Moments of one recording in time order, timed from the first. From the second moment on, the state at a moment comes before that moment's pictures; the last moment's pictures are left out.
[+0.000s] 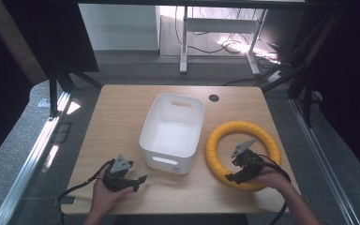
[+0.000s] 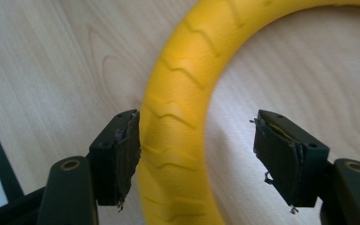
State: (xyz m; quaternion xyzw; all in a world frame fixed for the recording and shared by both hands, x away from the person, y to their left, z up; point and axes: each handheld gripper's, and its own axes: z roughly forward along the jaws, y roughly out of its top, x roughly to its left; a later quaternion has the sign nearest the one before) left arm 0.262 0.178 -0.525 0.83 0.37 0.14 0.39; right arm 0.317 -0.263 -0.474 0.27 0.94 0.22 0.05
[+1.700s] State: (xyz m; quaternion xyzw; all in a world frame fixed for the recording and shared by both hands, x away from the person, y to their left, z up) left arm 0.264 0.174 -0.531 0.84 0.37 0.13 0.38; right arm 0.335 -0.269 -0.453 0.27 0.93 0.24 -0.04
